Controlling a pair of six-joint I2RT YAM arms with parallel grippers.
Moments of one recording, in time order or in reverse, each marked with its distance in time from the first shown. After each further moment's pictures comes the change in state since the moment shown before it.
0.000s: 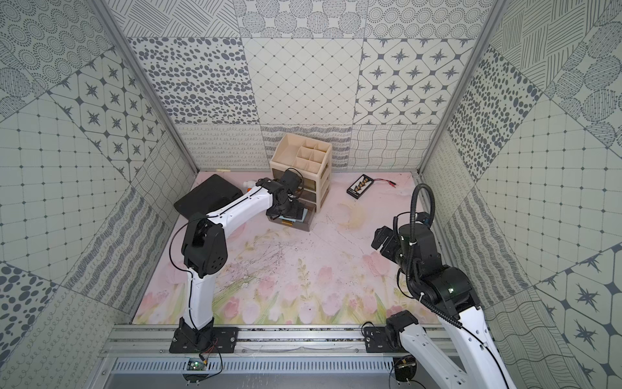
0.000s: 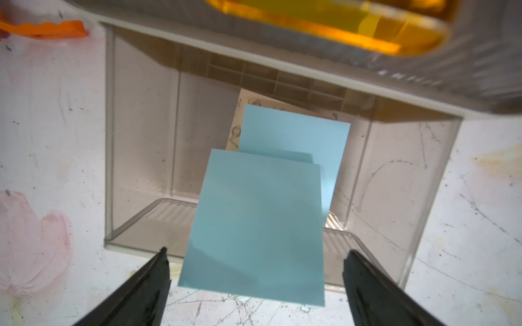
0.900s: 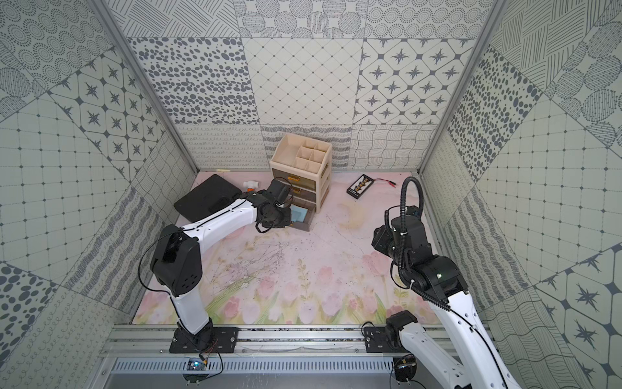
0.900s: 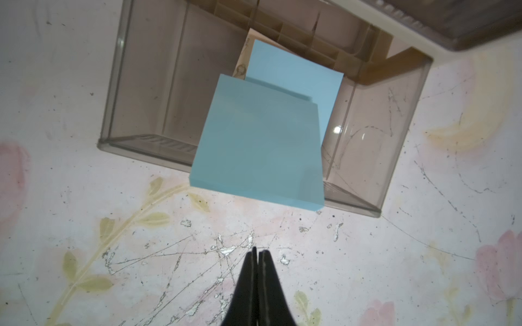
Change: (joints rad) left arm 0.000 -0.241 -0.351 0.180 0.098 -0.135; right arm 0.000 0.069 -0.017 0.080 -0.056 -0.024
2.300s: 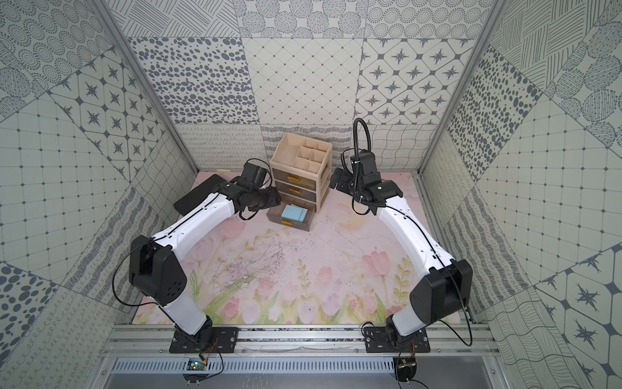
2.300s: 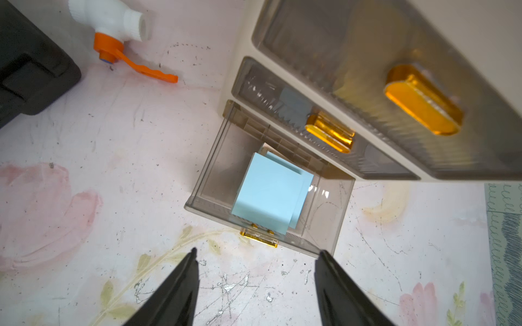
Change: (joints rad) left arm 0.135 -0.145 0.004 0.080 0.015 -0.040; right arm 0.007 0.807 0.510 0.358 -0.163 -0.142
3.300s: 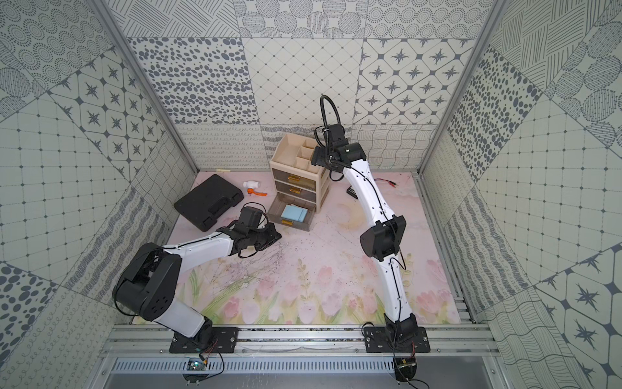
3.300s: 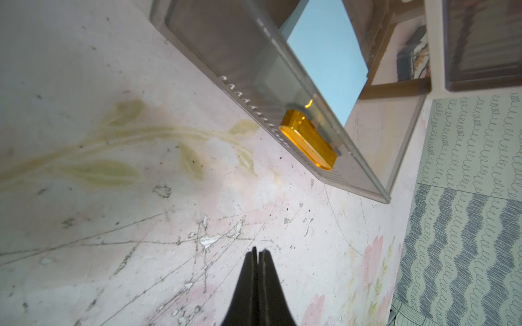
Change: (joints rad) left arm 0.006 -0.109 -0.671 0.622 0.311 -0.318; right arm 0.028 0.745 1.097 -0.474 0.065 -0.057
